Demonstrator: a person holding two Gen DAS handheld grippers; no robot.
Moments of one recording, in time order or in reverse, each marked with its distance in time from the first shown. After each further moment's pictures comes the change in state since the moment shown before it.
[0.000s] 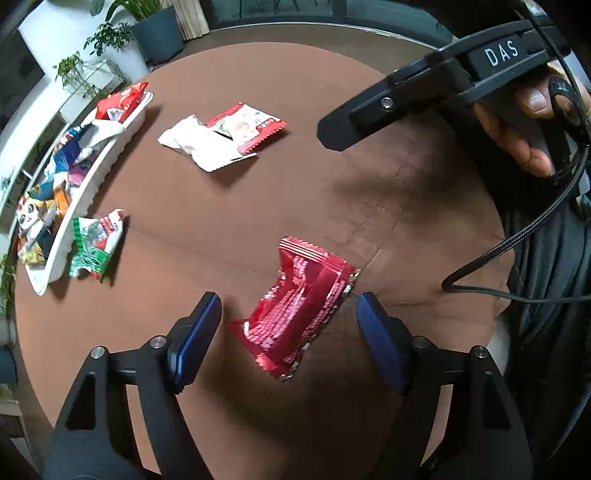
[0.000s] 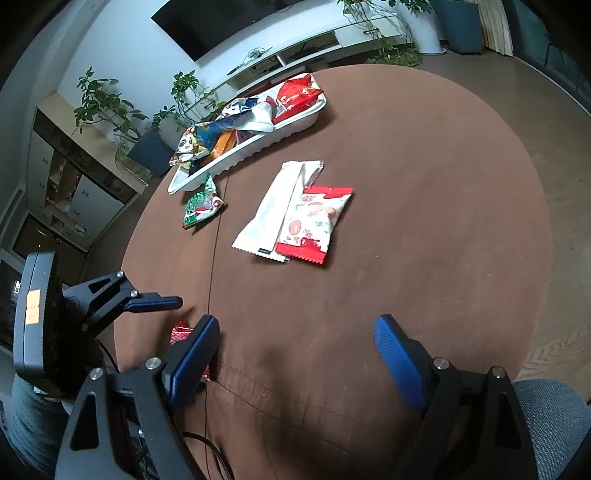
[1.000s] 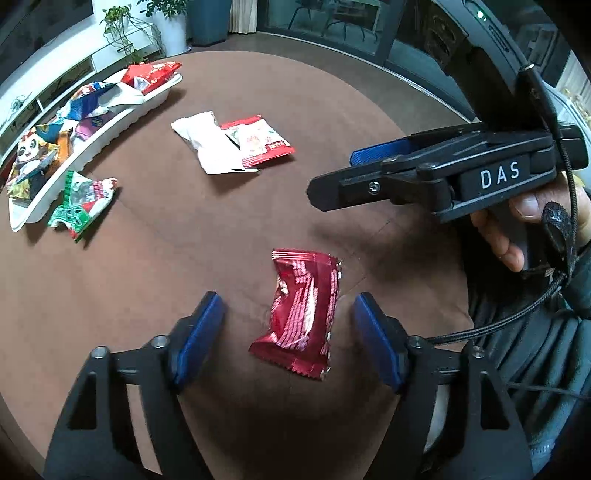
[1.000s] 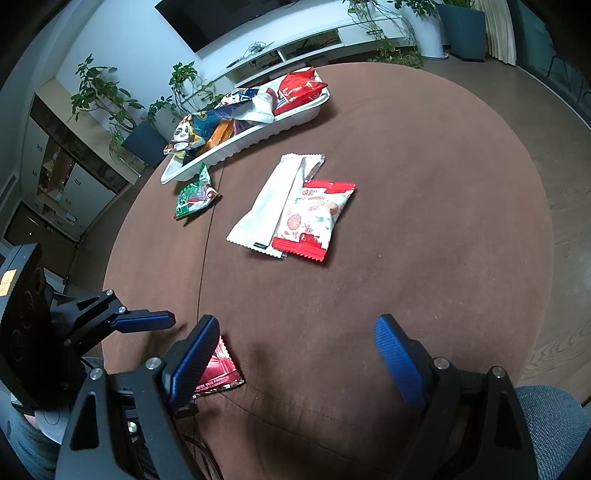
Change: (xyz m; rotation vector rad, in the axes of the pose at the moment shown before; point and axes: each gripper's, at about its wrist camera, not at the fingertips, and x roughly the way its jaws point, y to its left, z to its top) left arm -0.006 0.000 0.008 -0.280 -0.085 -0.098; right arm 0.007 0.009 0.000 -0.045 0.017 -0.046
